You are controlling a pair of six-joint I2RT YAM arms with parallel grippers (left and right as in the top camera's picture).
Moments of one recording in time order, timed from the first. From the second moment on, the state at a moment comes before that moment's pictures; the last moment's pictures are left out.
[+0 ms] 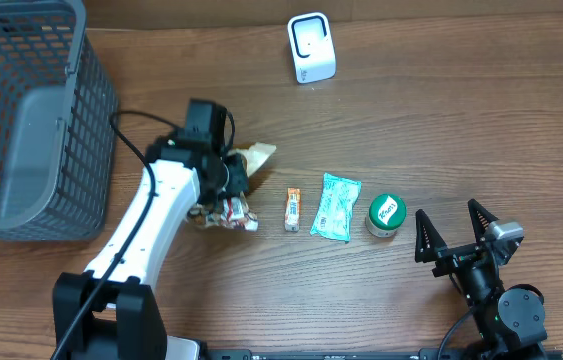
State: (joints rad) left arm -0.17 1.59 1.13 -0.87 0.06 -0.43; right arm 0.31 0.01 0.02 -0.03 0.03 0.28
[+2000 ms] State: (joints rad) left arm -0.22 1.59 0.94 -0.81 -0.04 -0.42; right arm 0.31 0.01 0.02 -0.03 0.03 0.28
